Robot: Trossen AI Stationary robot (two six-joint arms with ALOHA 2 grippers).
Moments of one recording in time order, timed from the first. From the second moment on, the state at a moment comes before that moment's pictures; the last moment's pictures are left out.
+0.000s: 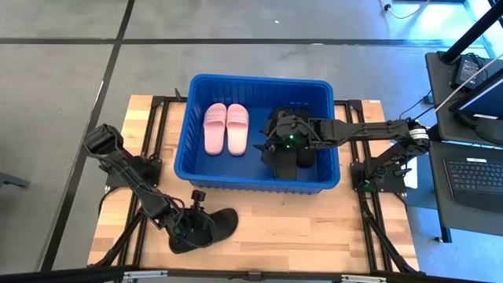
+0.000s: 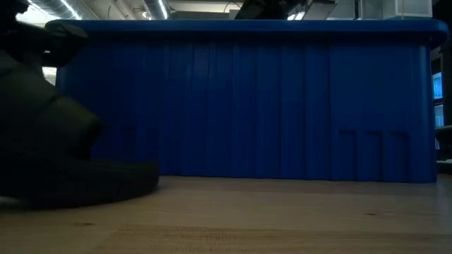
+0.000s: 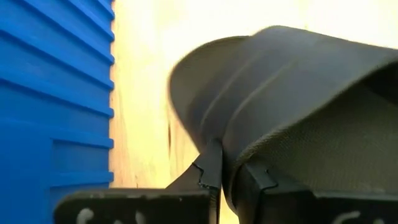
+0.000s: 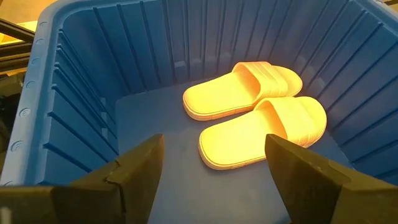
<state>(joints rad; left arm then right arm) -0.81 1.54 0.82 -0.40 -0.56 -0.45 -0.03 1.54 1.35 -0.42 0.23 0.17</state>
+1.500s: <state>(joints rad) -0.81 1.37 1.01 -0.55 -0.40 -0.39 -0.03 1.54 1.35 -0.42 0.23 0.18</state>
